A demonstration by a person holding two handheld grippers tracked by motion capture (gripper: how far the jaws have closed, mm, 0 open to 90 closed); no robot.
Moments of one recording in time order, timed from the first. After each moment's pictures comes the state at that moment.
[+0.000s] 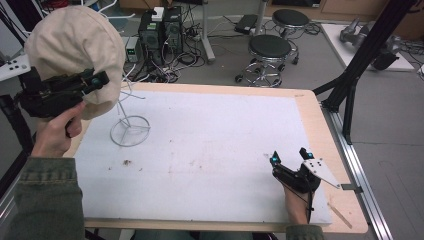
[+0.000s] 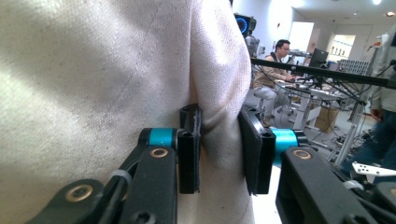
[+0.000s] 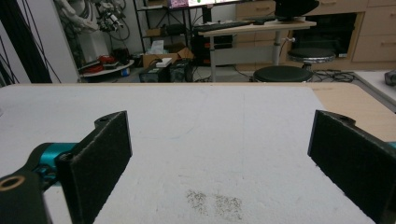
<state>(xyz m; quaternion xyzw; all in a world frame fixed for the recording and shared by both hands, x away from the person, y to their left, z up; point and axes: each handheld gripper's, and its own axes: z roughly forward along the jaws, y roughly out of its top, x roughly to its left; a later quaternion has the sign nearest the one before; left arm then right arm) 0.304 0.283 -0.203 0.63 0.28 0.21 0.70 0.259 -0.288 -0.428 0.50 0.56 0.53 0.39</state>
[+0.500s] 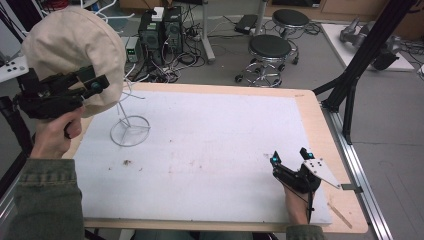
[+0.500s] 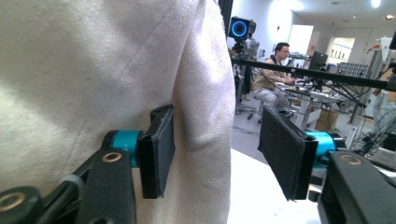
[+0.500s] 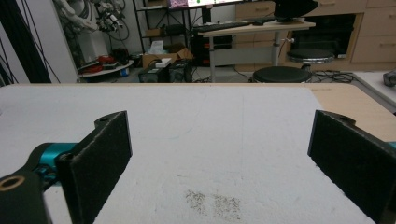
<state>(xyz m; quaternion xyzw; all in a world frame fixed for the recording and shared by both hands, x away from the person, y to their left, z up) 0.301 0.285 -0.204 0.62 0.28 0.21 0.70 0.258 -0.288 -0.427 0.51 0.56 0.52 0.39</state>
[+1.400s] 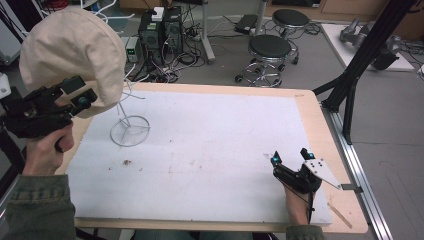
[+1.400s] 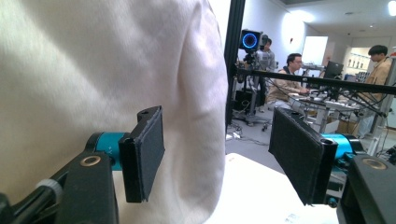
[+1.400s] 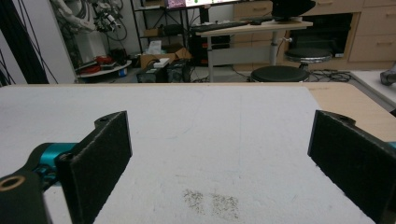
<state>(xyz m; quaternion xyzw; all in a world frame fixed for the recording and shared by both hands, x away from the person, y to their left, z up) 0.268 0.297 -0.224 0.59 0.28 0.25 0.71 0.258 -0.289 -0.427 0.51 0.56 0.52 0.39</state>
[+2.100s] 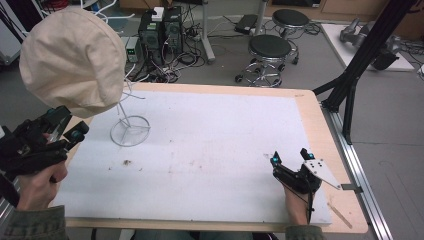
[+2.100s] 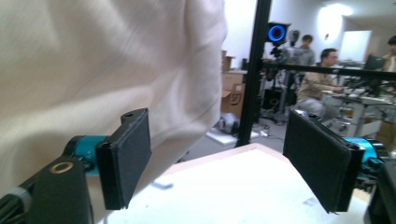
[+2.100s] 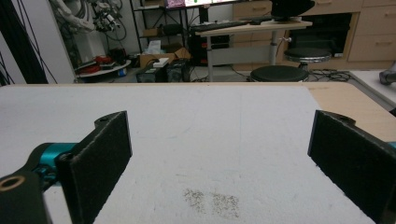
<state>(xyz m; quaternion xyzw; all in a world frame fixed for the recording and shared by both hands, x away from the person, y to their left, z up) 0.219 0.307 -0.265 0.58 0.33 0.31 0.68 0.257 -0.287 -0.427 0.51 0.56 0.52 0.39</state>
